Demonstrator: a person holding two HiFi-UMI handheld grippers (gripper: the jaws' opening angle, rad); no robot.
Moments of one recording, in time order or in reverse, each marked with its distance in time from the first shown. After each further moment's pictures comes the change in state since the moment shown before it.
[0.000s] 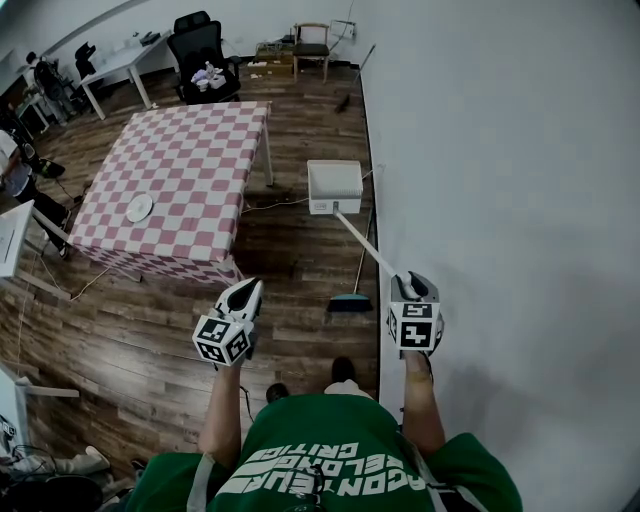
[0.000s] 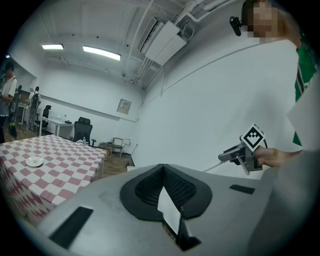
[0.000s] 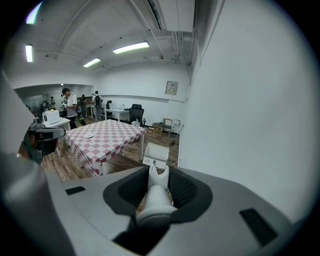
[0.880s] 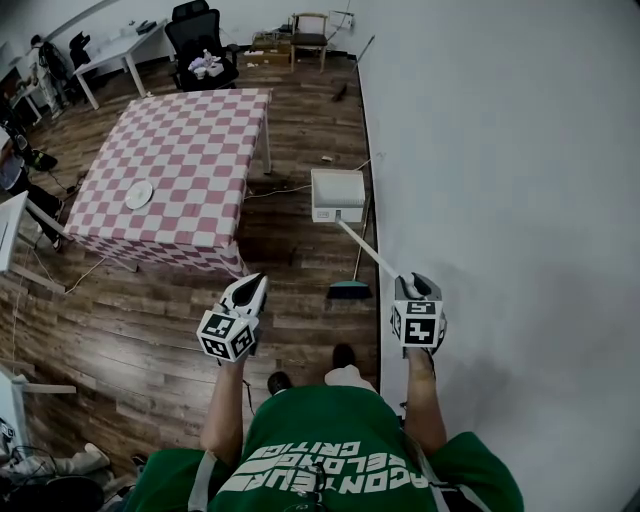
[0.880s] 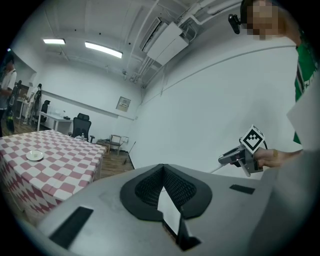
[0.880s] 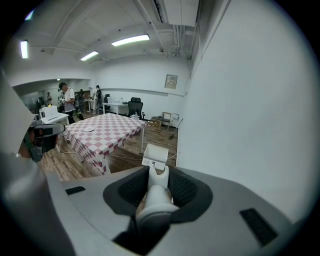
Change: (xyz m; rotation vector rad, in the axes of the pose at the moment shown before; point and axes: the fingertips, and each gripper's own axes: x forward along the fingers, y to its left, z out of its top) left arm -0.033 0.007 -0.015 -0.027 0.017 -0.039; right arm -0.023 0.033 -0.030 0.003 0.081 -0.026
